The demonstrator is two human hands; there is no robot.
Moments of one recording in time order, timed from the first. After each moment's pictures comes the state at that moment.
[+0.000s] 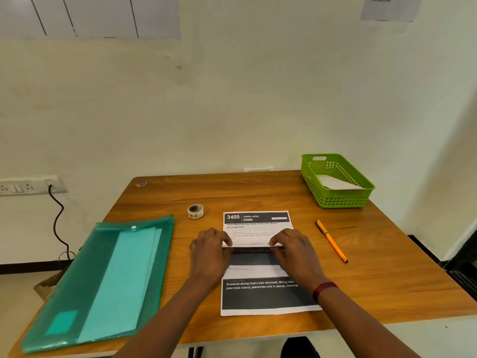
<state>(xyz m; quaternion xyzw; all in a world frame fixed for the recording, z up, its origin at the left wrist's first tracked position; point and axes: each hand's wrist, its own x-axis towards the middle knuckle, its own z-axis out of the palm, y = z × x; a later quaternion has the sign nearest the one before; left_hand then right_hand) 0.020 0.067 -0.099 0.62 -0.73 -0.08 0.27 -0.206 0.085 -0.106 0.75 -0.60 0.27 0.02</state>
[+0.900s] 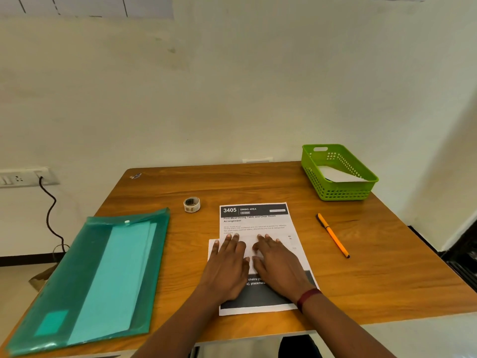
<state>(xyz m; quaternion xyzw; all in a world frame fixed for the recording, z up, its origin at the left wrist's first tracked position) -0.004 0.079 -0.135 0.54 -0.84 -0.04 0.08 -0.171 0.095 -0.126 0.78 -0.60 0.14 -0.05</state>
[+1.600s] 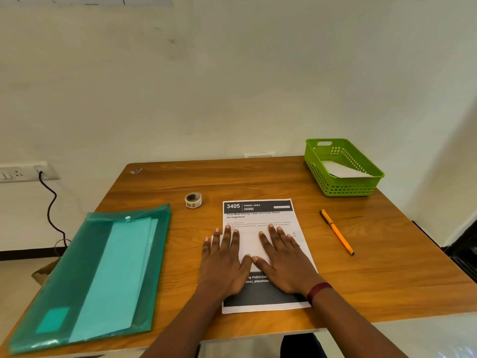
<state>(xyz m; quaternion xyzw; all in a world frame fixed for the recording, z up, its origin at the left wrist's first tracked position) -0.002 0.072 -0.147 0.62 -0.78 -0.05 0.04 -0.185 0.088 -0.136 0.78 -0.63 0.04 -0.07</state>
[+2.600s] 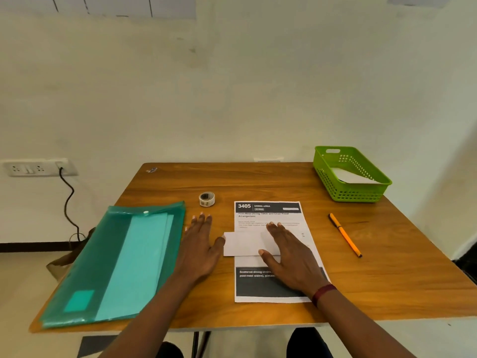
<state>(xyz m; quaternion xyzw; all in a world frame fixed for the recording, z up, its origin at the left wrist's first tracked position) 0.072 0.077 -0.107 0.65 -0.70 -0.16 0.25 -0.167 0.108 -0.108 0.76 -0.61 0.19 -0.07</state>
